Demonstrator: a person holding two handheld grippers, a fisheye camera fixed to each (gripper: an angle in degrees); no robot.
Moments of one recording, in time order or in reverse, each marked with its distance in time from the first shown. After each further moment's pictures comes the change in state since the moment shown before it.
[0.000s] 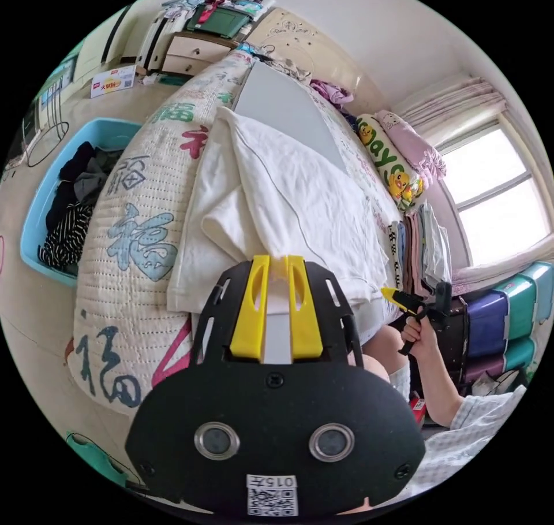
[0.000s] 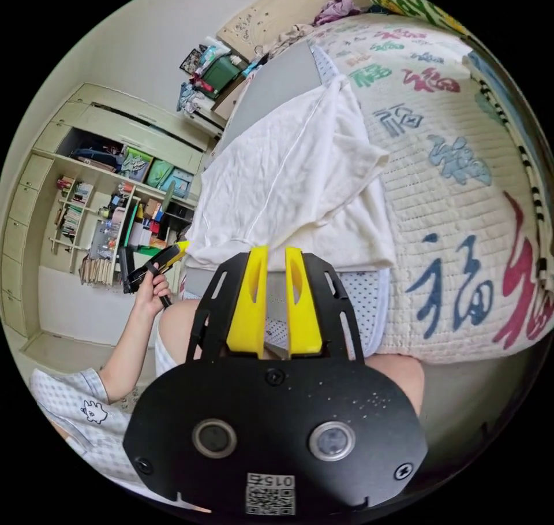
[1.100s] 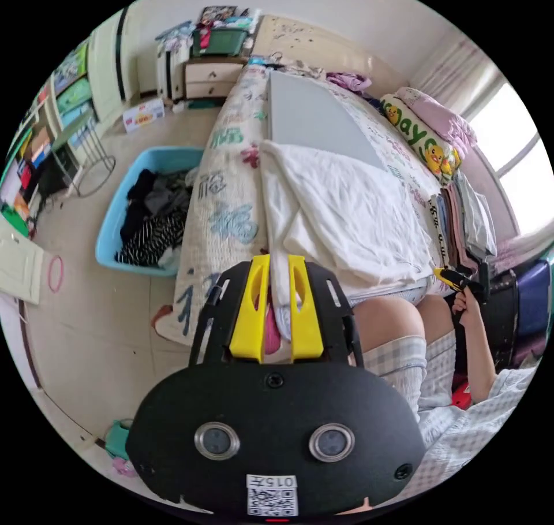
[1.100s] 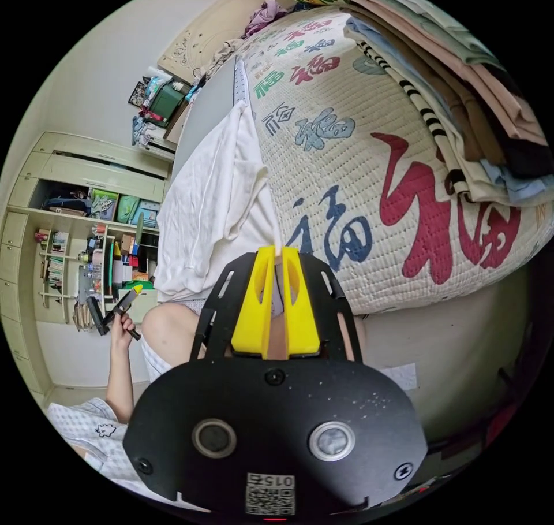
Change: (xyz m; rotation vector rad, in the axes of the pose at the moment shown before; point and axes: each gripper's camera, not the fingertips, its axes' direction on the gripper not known) left arm 0.085 0.000 0.028 -0.045 -0.310 0.161; right arm -0.028 0.054 0.006 0.020 0.085 0.231
